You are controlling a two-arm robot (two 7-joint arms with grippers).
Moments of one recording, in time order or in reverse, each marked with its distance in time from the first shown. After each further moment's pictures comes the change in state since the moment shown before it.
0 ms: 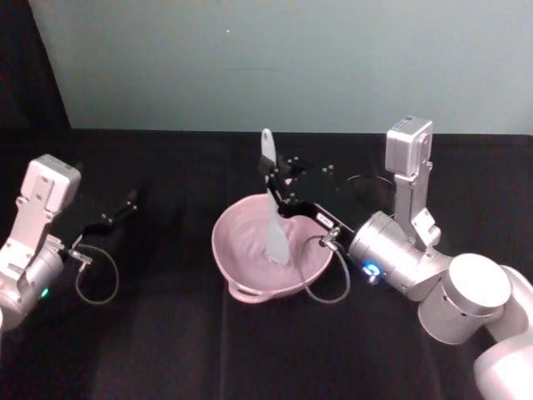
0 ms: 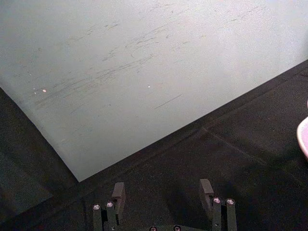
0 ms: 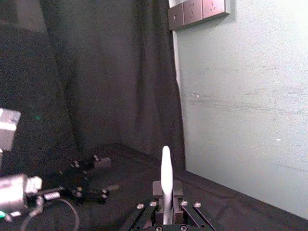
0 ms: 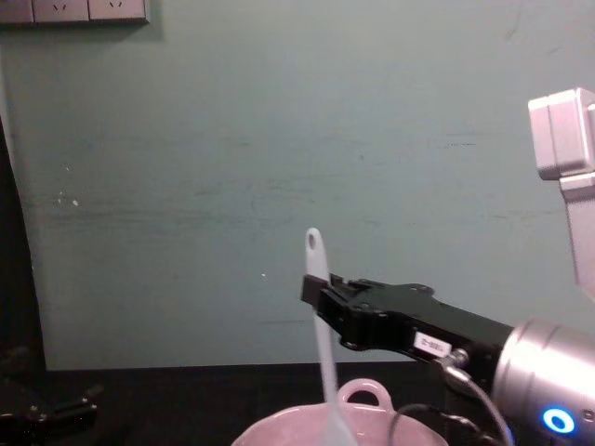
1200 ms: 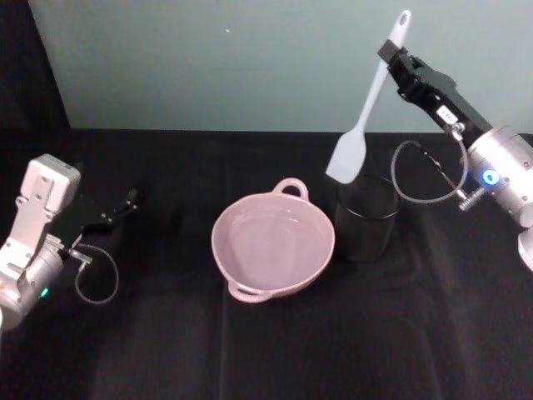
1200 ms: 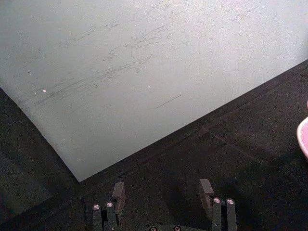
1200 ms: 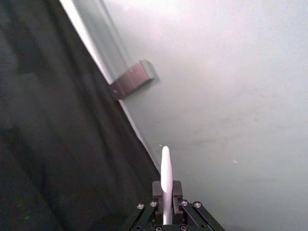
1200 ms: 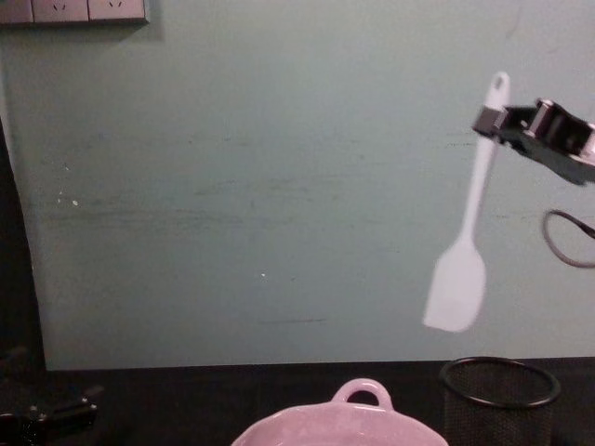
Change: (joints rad) left arm 0.000 0.000 0.000 0.000 0.000 0.000 0.000; right arm 0.034 0.091 0.223 -0.162 0.458 0.270 -0.090
